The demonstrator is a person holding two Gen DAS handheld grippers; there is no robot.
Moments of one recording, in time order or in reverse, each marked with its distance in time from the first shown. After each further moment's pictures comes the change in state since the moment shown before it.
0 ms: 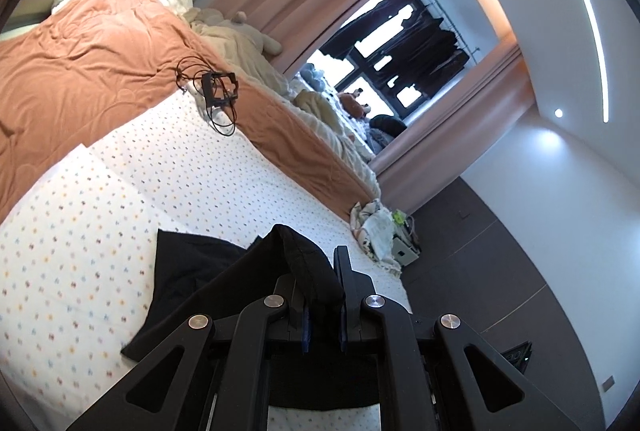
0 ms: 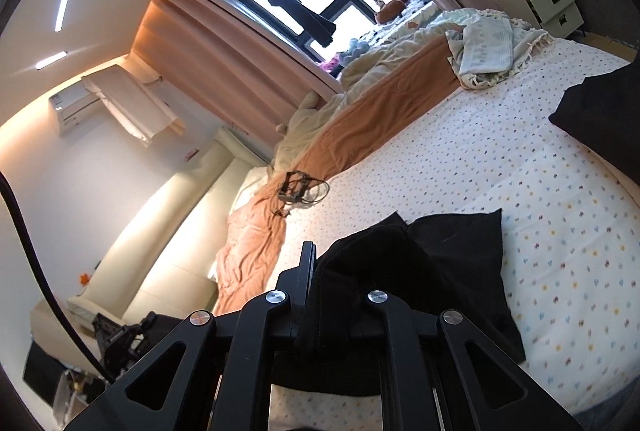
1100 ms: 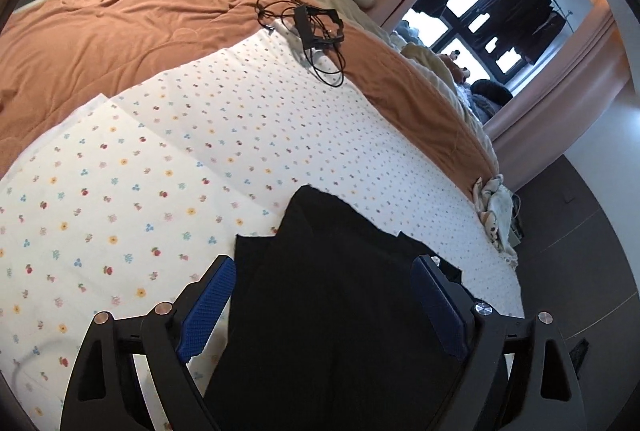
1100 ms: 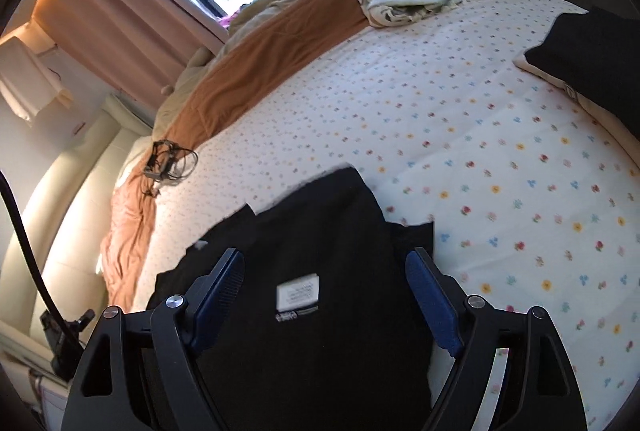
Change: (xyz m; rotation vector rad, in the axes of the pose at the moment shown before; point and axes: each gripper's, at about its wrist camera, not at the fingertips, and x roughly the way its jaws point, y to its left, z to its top) left arm 0.178 0.145 -0.013 -0.020 0.118 0.343; right arm 0.164 -0.134 0.006 0.040 0.156 -0.366
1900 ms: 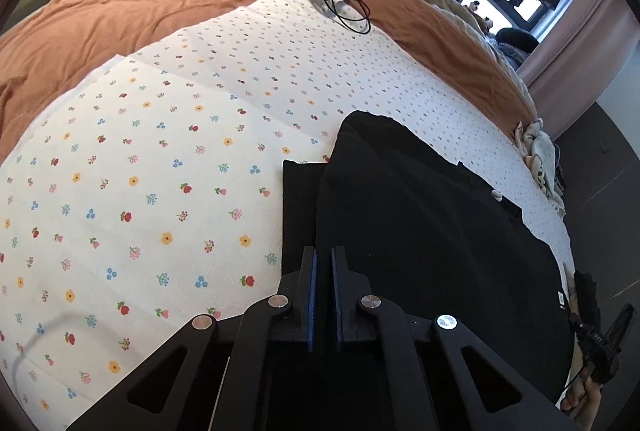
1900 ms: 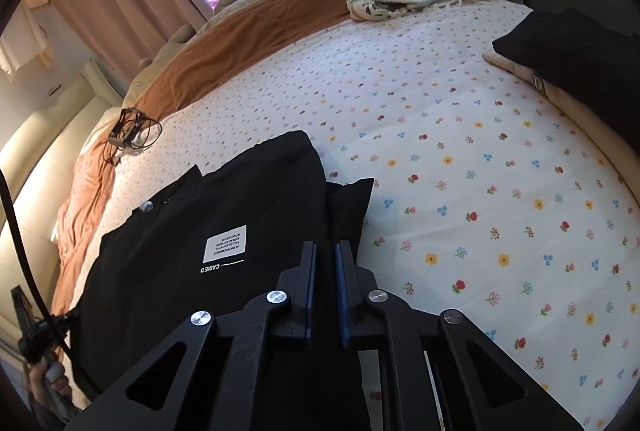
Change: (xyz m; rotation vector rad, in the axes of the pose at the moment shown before) left arm 0.030 0.016 -0.042 0.110 0.118 0.150; right arm 0.002 -0.010 -0.031 -0.125 -0.024 -0.151
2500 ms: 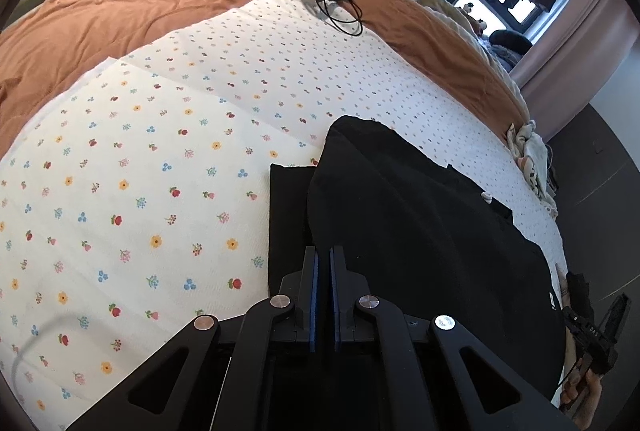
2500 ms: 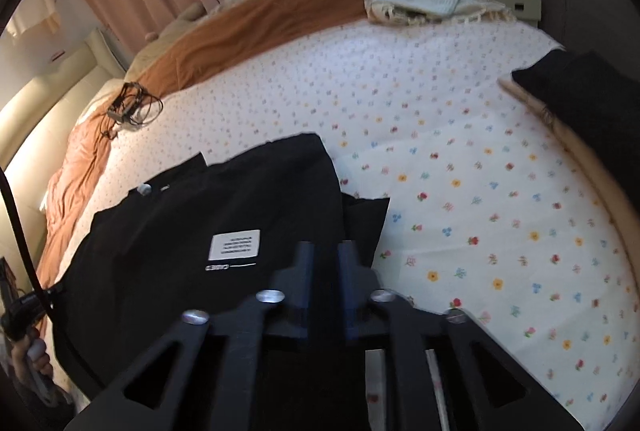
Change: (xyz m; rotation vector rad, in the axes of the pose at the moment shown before) left arm 0.003 -0.003 0.002 -0.008 0.004 -0.034; right arm 0.014 0.011 0.016 -0.065 0.077 -0.030
